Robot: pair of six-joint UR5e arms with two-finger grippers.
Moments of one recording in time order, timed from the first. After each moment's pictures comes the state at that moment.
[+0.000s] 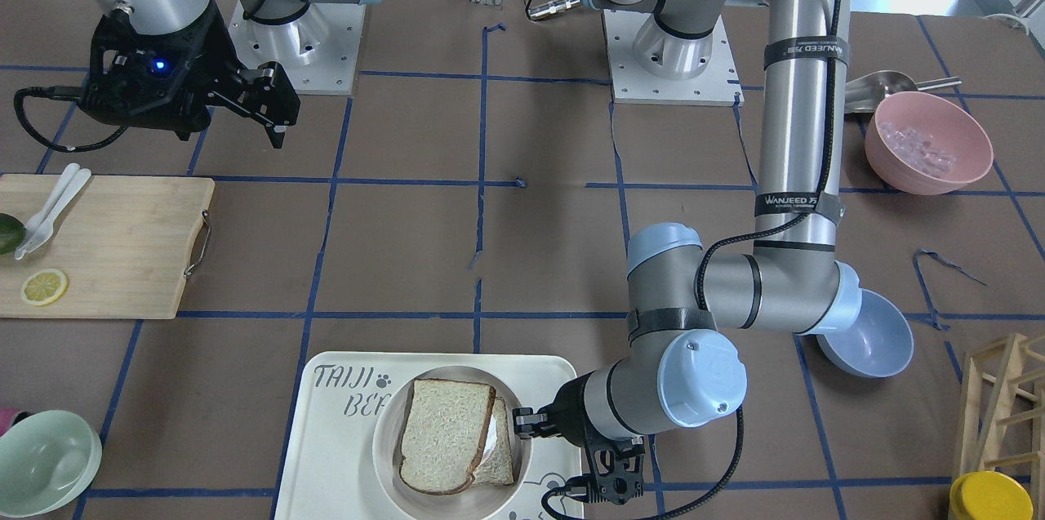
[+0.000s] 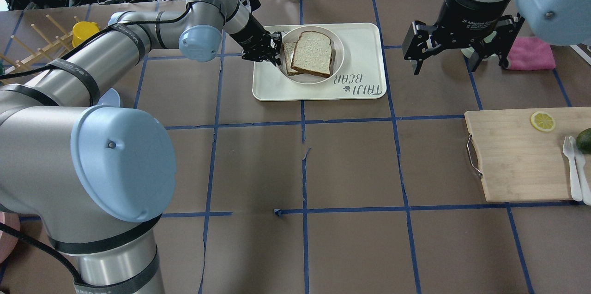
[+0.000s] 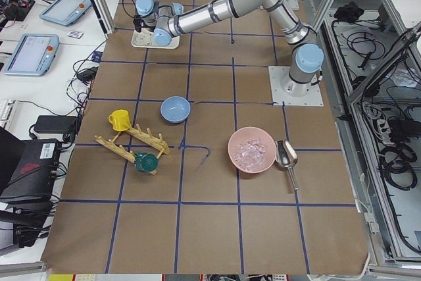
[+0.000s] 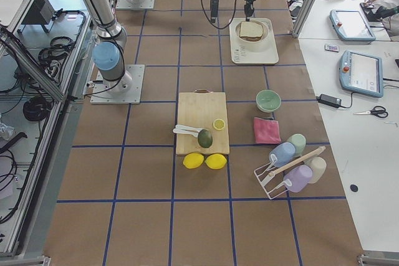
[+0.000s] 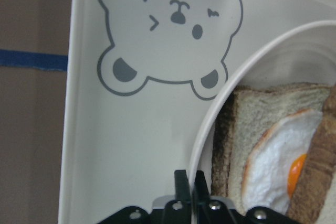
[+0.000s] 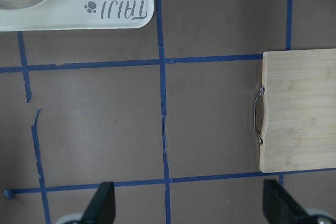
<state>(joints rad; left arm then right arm) -1.65 -2.35 -1.29 -1.06 1.12 -0.19 1.58 -1.56 1.55 -1.53 -1.63 0.05</state>
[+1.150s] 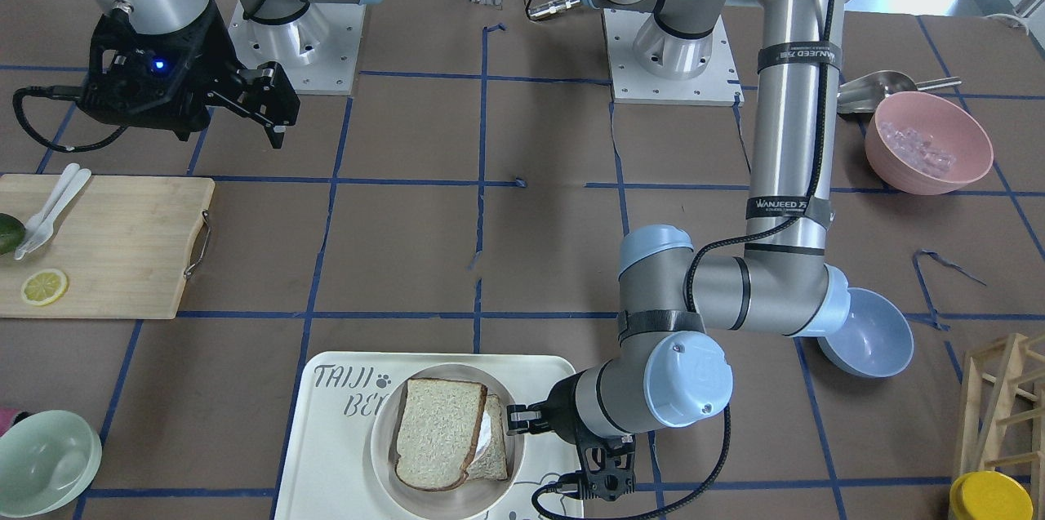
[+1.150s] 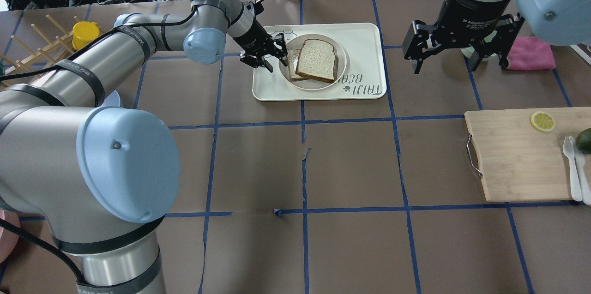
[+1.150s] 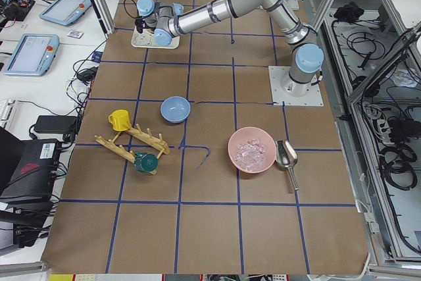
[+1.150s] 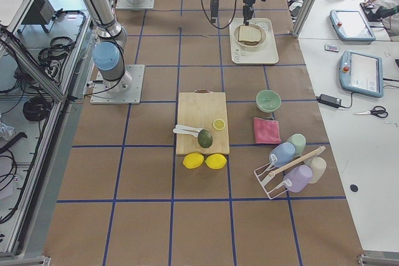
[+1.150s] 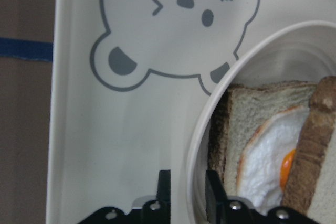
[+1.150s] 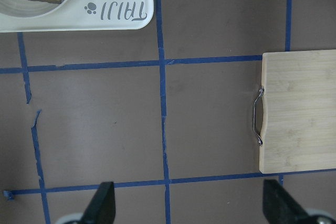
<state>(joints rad) -1.66 -2.34 -1.29 -1.07 1.15 -0.20 1.58 -1.56 1.55 -1.53 -1.63 0.05</state>
